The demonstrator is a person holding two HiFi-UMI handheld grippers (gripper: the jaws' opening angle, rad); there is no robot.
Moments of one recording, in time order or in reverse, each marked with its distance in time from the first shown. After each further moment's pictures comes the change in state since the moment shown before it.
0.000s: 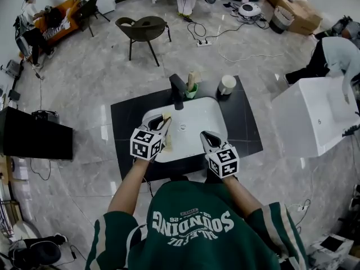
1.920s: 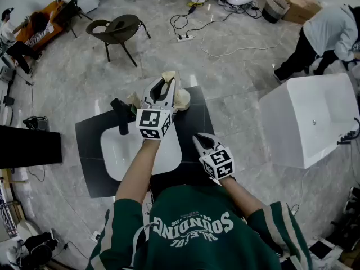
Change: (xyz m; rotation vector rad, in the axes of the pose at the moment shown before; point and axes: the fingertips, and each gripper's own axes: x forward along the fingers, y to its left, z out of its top) left arm 0.284 -0.108 0.249 0.134 -0.441 0.190; right arm -0.050 -0.264 0.013 0.027 0.068 0.098
